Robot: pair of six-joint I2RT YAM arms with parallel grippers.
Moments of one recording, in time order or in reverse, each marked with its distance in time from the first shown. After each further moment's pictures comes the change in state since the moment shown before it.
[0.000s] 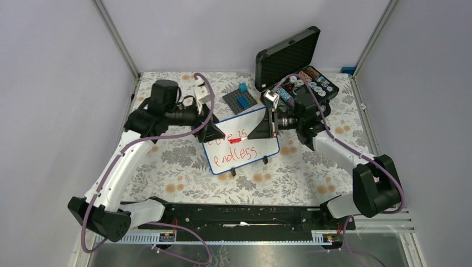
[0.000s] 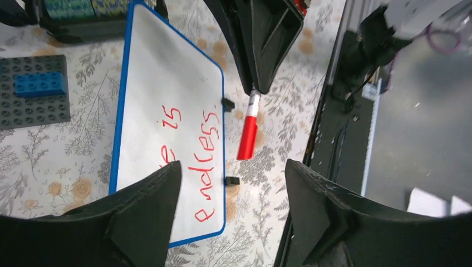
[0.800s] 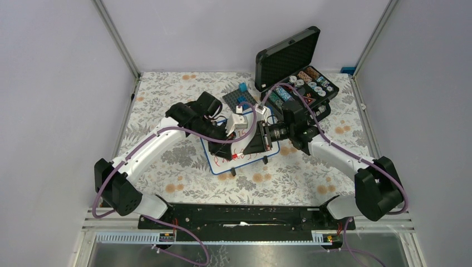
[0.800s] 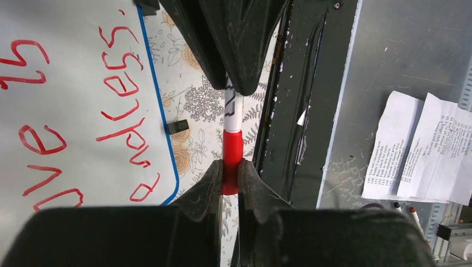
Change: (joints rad) left arm -0.212 0.214 0.022 -0.276 -0.089 0.138; right arm 0.104 -0.033 0.018 -0.262 0.065 -0.279
